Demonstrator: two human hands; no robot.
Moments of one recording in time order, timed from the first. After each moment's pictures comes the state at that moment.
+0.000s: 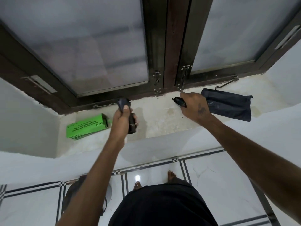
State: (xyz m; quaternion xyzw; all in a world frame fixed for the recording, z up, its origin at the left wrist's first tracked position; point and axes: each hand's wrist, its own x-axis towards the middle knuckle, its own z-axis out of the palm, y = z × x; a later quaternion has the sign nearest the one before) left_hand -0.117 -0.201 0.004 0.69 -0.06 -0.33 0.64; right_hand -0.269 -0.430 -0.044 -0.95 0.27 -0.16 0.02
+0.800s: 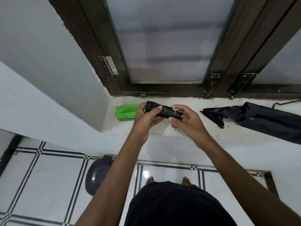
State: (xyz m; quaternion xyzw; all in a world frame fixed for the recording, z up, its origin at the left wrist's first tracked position) left_hand -0.082 -0.131 0.009 0.60 0.00 -0.33 0.73; right_hand -0.197 -0.261 -0.006 -0.68 0.24 -0.09 0.69
